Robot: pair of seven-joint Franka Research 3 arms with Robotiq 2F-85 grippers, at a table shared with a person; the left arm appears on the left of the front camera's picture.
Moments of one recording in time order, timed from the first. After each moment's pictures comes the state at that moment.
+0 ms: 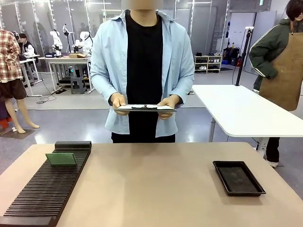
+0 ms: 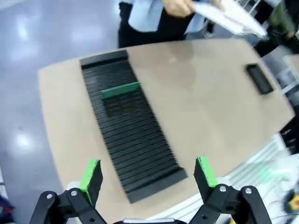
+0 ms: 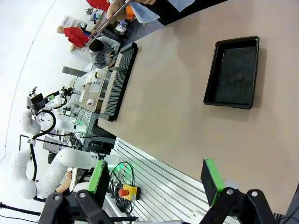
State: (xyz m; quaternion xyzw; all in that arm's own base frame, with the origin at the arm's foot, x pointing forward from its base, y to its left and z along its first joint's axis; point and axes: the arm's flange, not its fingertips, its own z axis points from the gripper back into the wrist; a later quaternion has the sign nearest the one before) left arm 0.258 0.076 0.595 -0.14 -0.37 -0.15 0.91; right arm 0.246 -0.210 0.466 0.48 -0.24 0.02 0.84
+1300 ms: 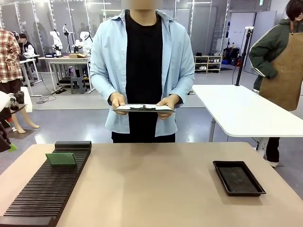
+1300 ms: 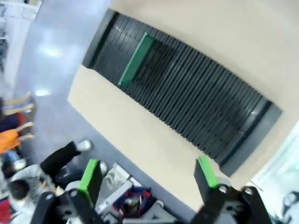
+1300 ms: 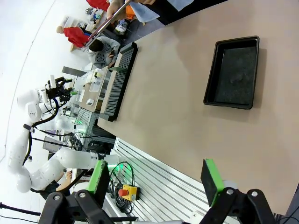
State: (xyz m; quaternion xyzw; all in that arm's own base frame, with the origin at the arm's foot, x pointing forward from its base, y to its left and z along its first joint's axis) left arm 0.350 -0.024 0.533 0.15 -0.20 -0.49 0.83; right arm 0.246 -0.210 0.466 0.48 -0.24 0.02 0.84
